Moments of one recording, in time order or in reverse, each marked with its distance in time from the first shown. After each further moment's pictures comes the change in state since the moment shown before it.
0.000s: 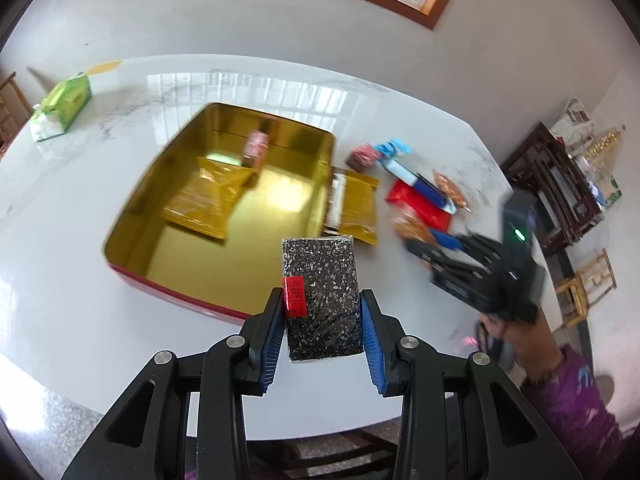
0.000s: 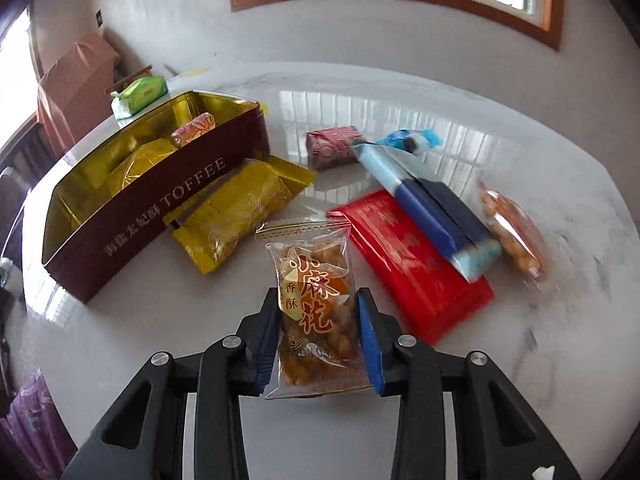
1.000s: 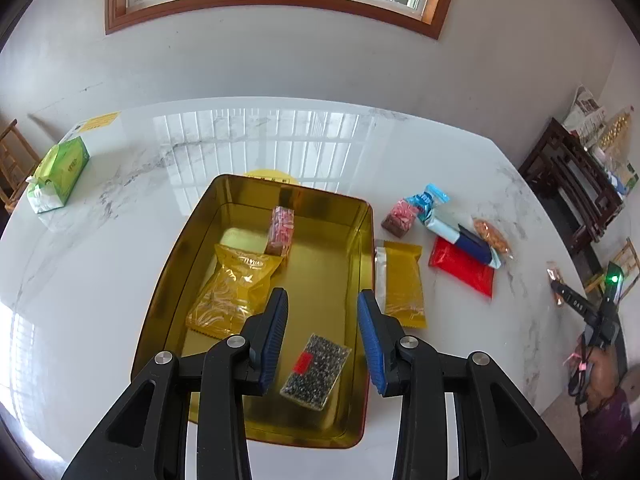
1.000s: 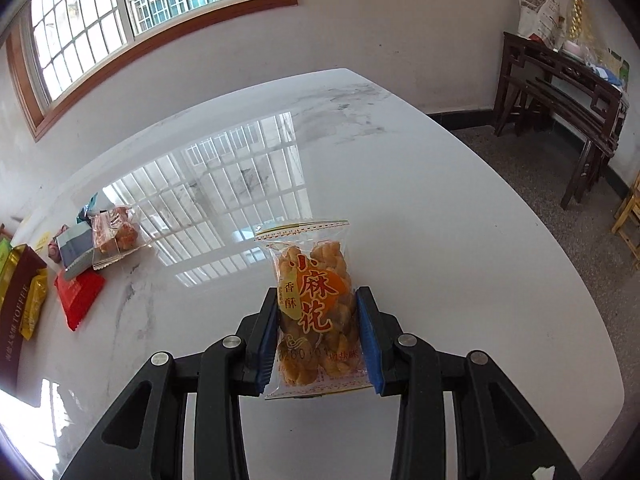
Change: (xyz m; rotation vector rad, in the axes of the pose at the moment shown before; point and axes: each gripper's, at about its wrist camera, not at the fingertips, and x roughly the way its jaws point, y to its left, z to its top) left arm 0.037 0.011 0.072 0.104 -0.073 0.087; right arm -0.081 -0.206 -0.086 0.560 -0.043 -0.406
